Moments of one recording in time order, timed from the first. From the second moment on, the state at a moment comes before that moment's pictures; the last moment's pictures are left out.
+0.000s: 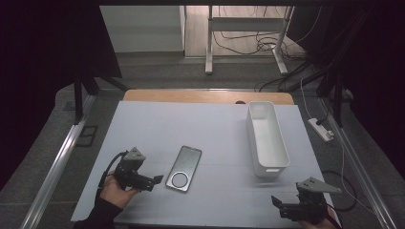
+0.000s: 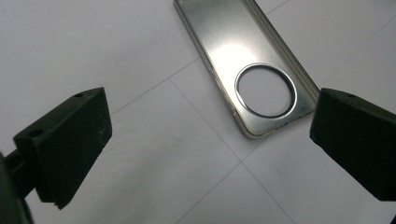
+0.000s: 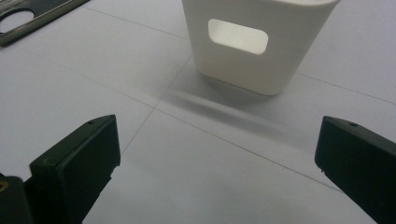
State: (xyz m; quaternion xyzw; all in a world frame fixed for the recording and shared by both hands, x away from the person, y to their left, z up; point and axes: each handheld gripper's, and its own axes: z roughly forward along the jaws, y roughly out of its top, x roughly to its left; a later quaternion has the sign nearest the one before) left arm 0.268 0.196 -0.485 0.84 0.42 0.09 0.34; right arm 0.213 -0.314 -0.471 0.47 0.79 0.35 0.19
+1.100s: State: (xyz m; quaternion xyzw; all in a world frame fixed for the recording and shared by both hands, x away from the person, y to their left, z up) left arm 0.312 0.140 -0.485 0.87 0.39 0.08 0.31; right arm 0.213 -0.314 -0.471 0.47 0.79 0.36 0.19
